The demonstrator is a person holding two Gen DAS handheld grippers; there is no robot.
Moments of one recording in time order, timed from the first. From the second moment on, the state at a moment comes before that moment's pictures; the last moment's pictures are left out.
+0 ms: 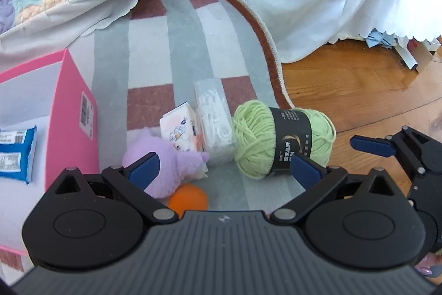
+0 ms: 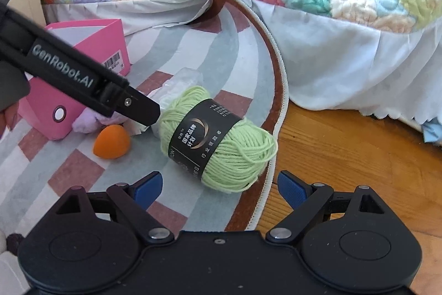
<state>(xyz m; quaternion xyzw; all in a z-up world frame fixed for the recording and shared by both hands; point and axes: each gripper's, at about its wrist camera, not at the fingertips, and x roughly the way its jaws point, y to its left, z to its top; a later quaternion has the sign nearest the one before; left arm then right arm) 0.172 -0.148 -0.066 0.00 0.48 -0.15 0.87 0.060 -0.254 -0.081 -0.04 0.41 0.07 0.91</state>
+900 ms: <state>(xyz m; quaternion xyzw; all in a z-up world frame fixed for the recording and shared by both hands) 0.179 -0.157 -0.101 -0.08 0.45 -0.26 0.85 0.081 -0.262 -0.111 0.07 0.37 0.10 0.92</state>
